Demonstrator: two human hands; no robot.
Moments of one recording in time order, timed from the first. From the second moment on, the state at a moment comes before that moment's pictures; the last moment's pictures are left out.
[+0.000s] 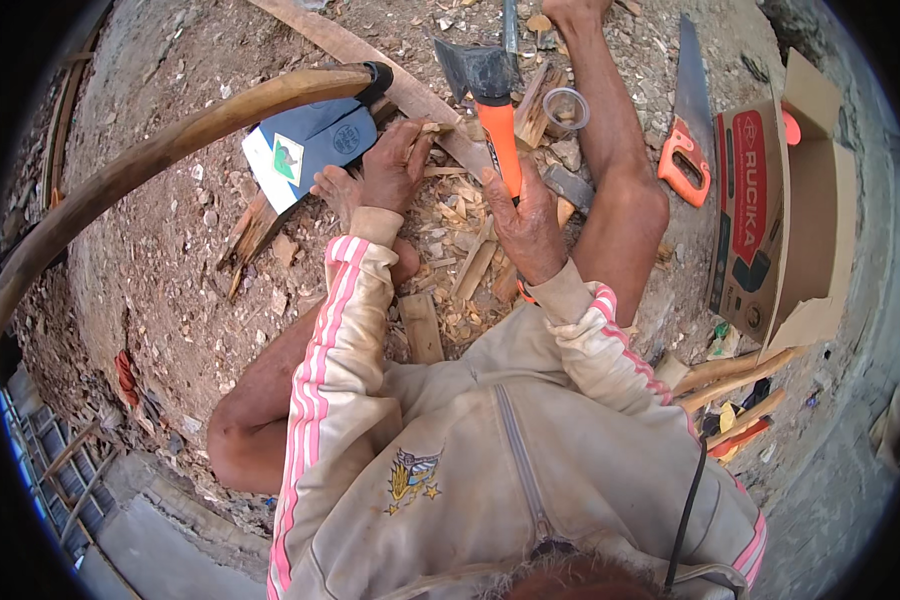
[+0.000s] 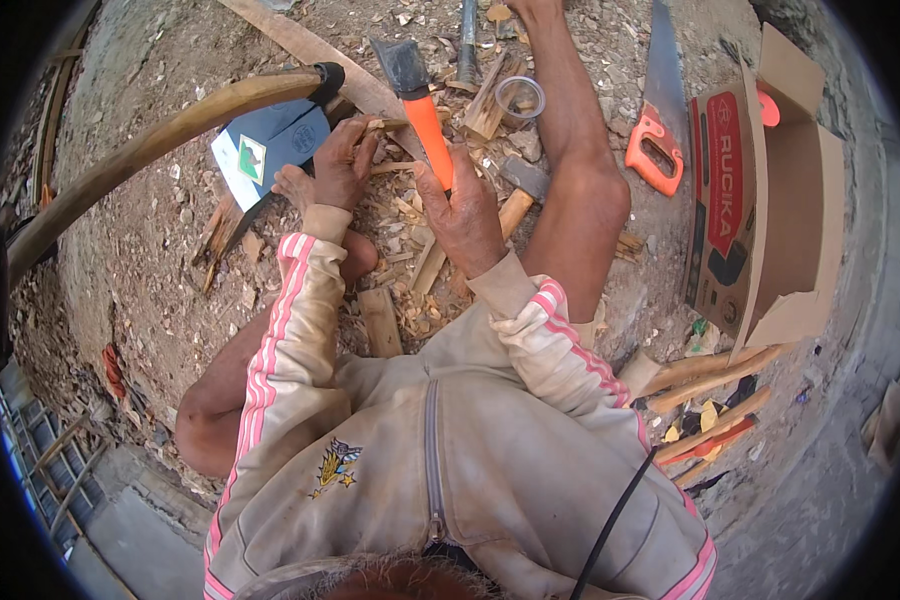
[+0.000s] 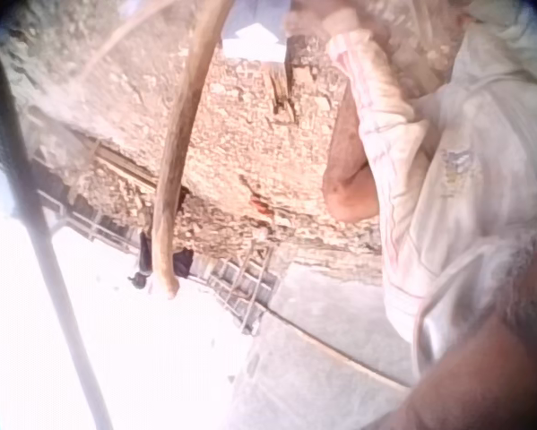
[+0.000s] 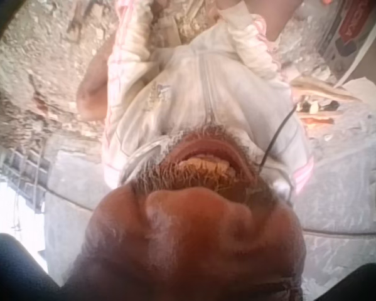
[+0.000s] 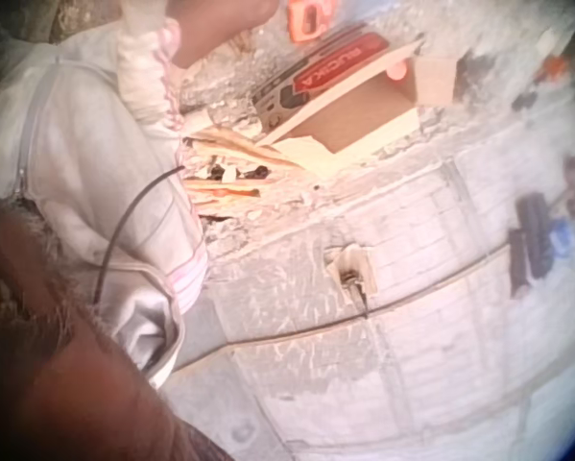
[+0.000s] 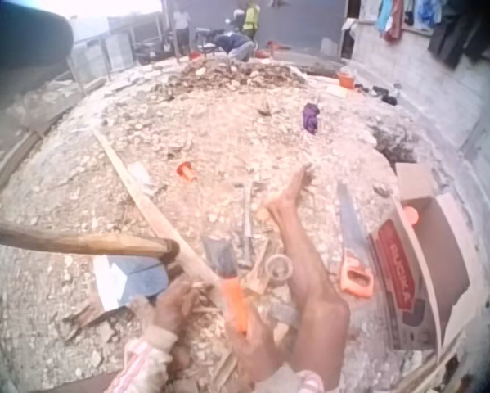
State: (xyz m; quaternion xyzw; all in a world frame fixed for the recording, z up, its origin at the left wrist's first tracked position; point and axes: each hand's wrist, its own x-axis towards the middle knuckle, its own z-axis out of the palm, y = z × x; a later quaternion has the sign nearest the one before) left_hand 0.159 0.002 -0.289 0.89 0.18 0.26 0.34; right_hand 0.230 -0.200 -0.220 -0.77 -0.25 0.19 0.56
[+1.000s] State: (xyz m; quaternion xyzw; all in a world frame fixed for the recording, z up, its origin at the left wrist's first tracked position) left_hand 0.153 0.012 -0.290 0.87 0.21 0.26 0.35; right_hand 0.242 -0.206 -0.265 -0.79 -0.22 0.29 0.49
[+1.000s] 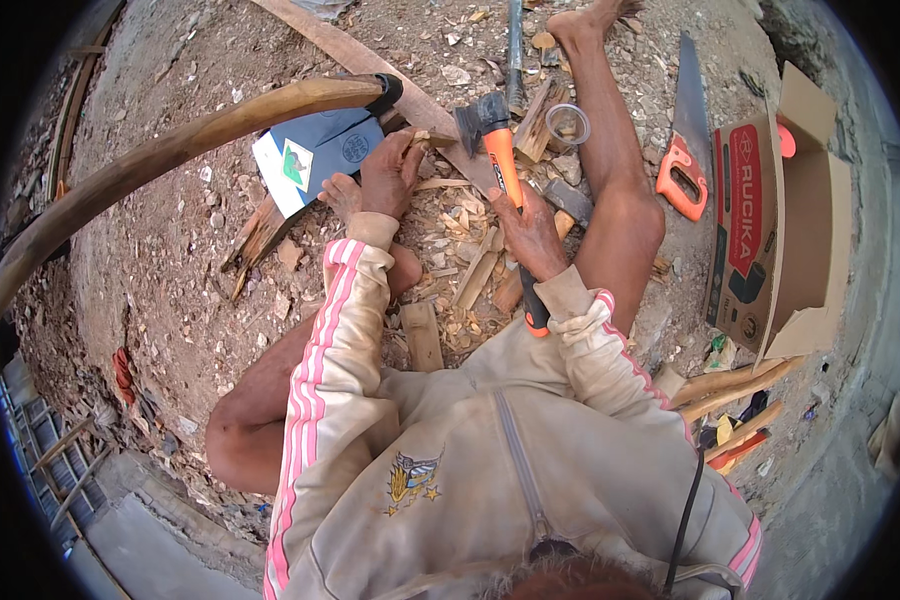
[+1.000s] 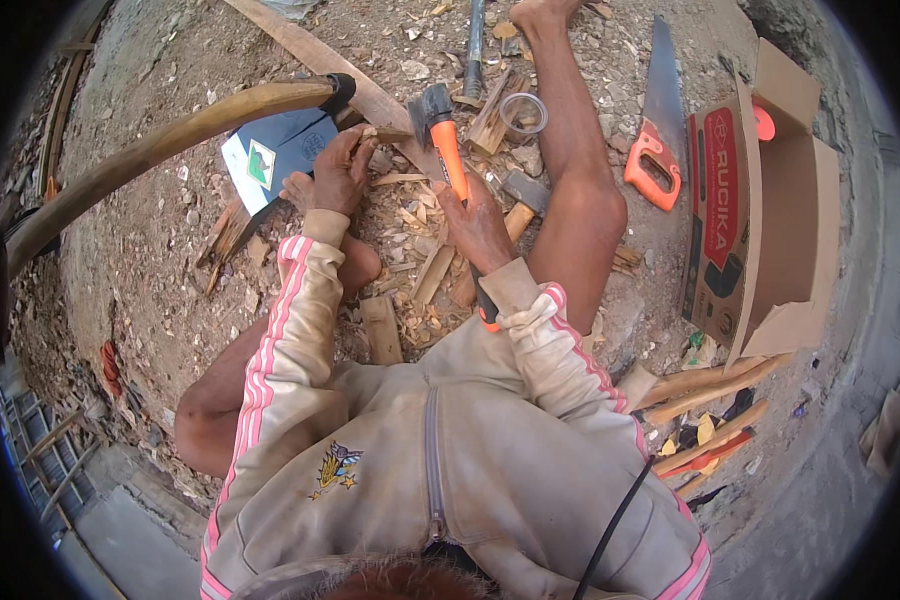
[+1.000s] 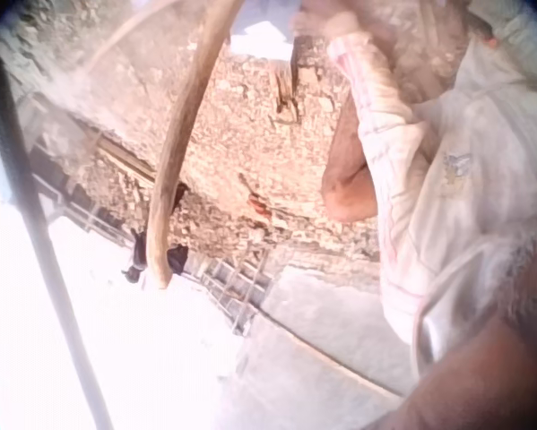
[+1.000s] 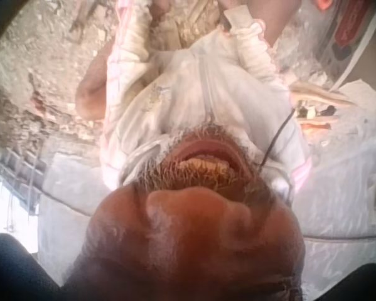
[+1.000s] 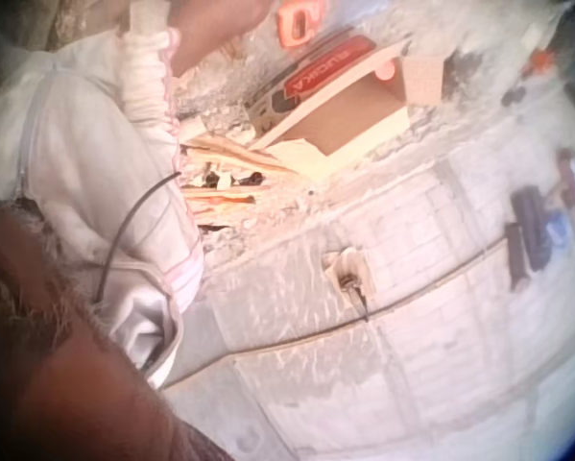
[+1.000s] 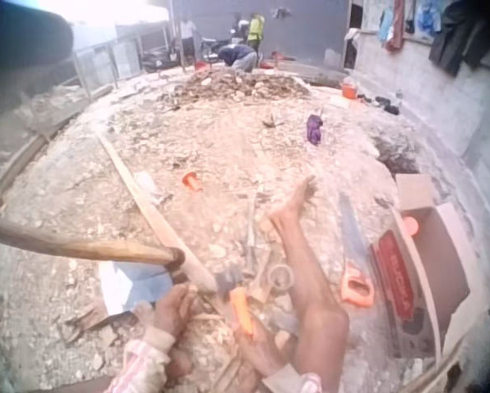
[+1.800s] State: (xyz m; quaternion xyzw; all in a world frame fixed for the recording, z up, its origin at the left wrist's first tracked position) left_hand 0.178 0.008 -0.278 0.77 0.29 0.15 0.55; right_hand 0.247 -0.215 -0.289 -0.69 -0.06 0.43 0.57
